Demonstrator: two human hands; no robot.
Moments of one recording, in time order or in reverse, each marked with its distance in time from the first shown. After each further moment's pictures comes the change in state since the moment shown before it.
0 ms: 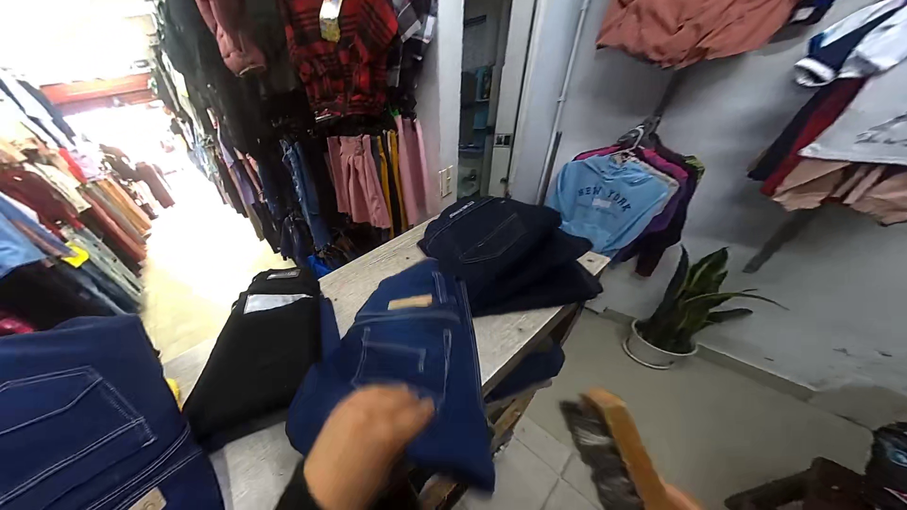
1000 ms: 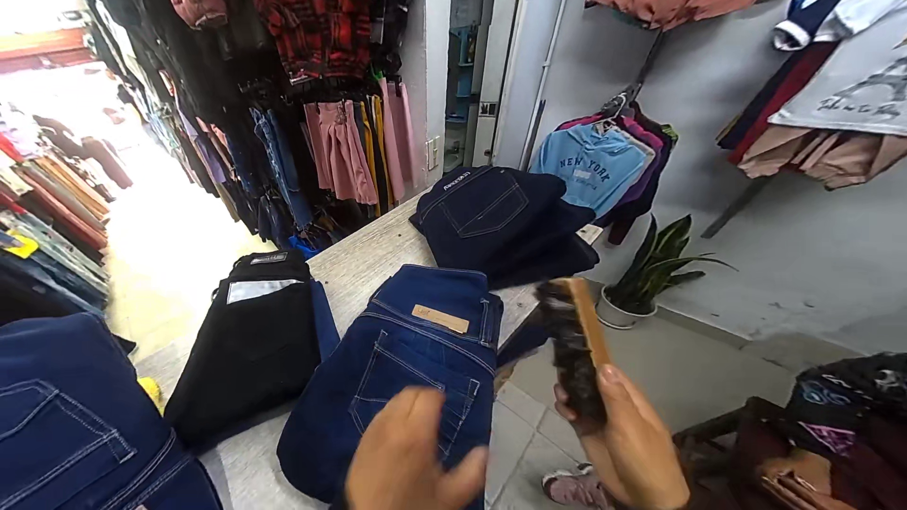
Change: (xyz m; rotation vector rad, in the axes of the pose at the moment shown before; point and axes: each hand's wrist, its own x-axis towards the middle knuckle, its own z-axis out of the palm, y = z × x) left_hand 0.002 0.037 0.006 -0.318 -0.156 -0.379; right_hand 0.077 0.009 0.032 0.190 0.119 0.221
